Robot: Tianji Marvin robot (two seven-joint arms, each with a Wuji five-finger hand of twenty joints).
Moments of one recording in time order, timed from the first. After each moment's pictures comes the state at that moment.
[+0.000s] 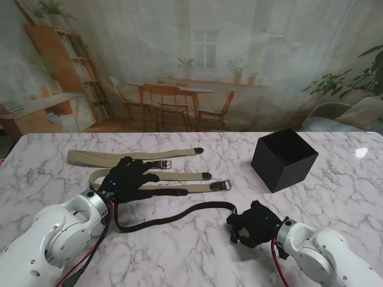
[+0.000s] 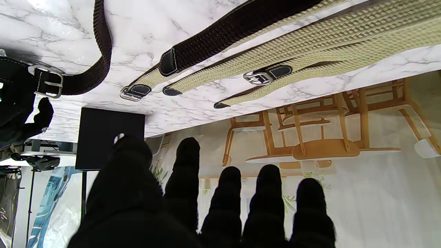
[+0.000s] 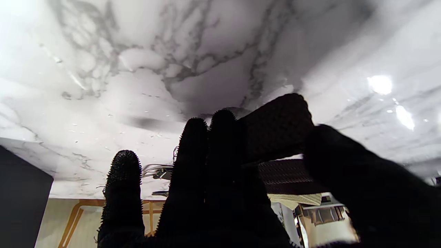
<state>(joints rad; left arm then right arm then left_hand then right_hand) 1.65 -1.02 -1.32 -1.80 1.14 -0.26 -0.13 -1.74 -1.00 1.31 -1.67 -1.10 -0.41 0.20 0.91 -0.08 -0.01 -0.01 0.56 0.04 0.24 0.52 0.42 0.16 0.08 0.25 0.34 0.22 0.17 0.36 0.04 0.25 0.38 0.45 0.23 -0.55 1.27 0.01 0.44 0.14 0.47 0.43 0.99 0.00 0.29 0.17 0.76 -0.04 0.30 0.35 0.15 0.35 0.85 0.40</state>
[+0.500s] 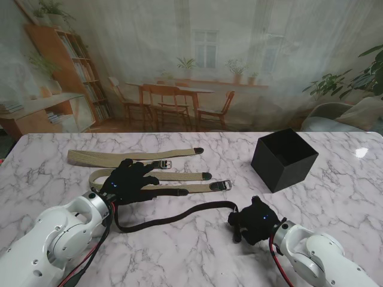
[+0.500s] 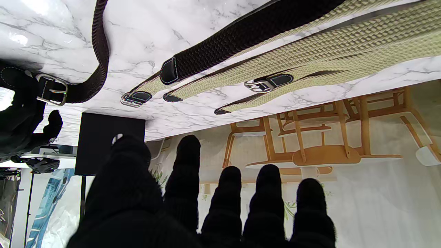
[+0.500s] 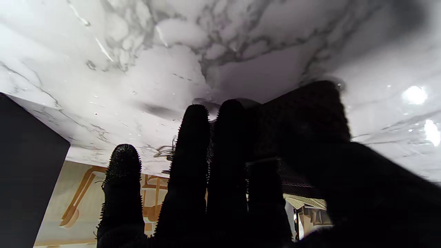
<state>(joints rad) 1.64 -1.02 -1.31 -1.78 1.14 -0.26 -0.13 -1.71 -1.00 1.25 -1.60 -1.28 -0.34 -0.02 0.90 -0.08 -0.01 -0.01 0.60 0.04 0.25 0.52 0.42 0.16 0.08 0.25 0.34 0.22 0.17 0.36 0.04 0.25 0.38 0.45 0.41 -0.62 1.24 -0.11 0.50 -0.11 0.82 0.46 1.03 -0.06 0.56 0.34 0.88 -0.02 0.40 0.45 0.21 0.36 0.90 0.43</state>
